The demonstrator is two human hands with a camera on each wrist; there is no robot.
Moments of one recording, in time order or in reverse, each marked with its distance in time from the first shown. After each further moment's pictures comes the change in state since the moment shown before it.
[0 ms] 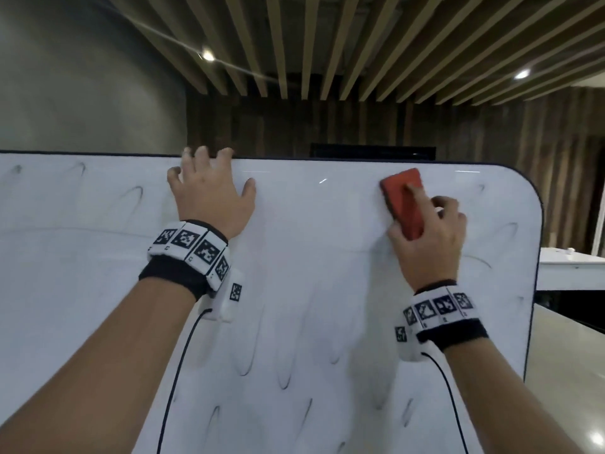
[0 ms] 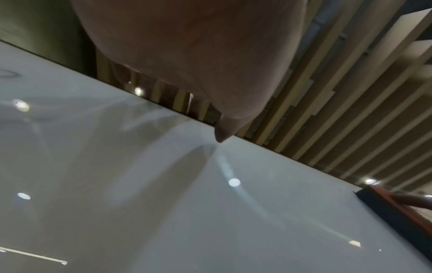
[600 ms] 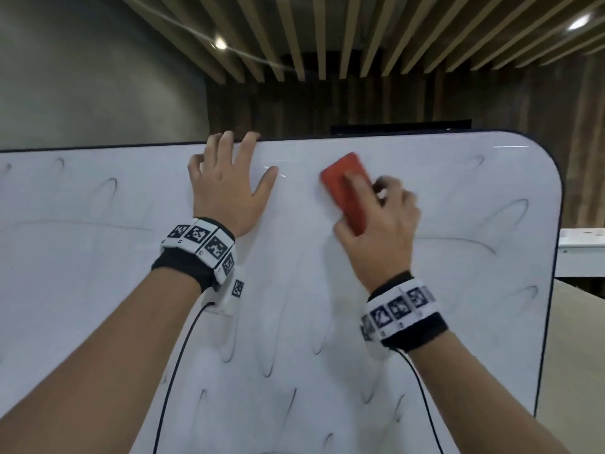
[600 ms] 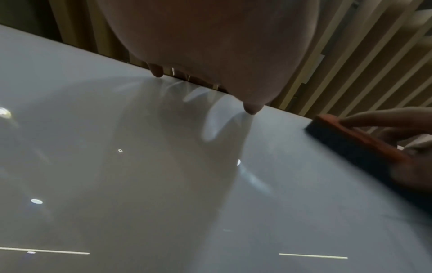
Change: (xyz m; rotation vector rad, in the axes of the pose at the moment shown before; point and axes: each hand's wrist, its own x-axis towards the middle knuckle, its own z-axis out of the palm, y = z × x) left_hand -0.014 0.054 0.034 0.117 0.045 0.177; right_hand -0.017 -0.018 0.020 0.109 -0.042 -0.129
